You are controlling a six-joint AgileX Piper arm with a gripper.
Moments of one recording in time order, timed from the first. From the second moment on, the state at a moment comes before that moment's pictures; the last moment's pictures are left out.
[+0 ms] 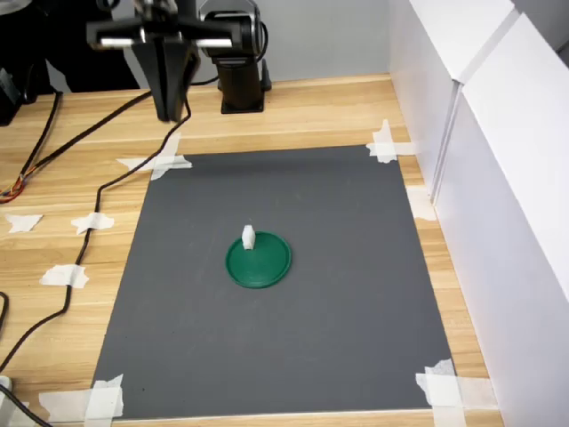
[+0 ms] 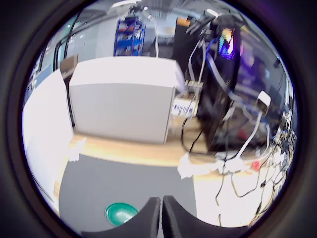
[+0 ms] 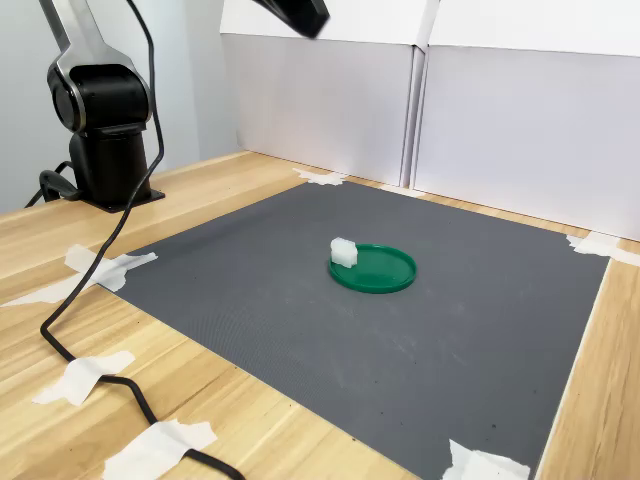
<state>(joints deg) -2.9 50.0 -42.2 1.6 16.8 -10.8</state>
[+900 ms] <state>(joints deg) -2.9 0.6 -5.8 0.6 10.9 -6.9</state>
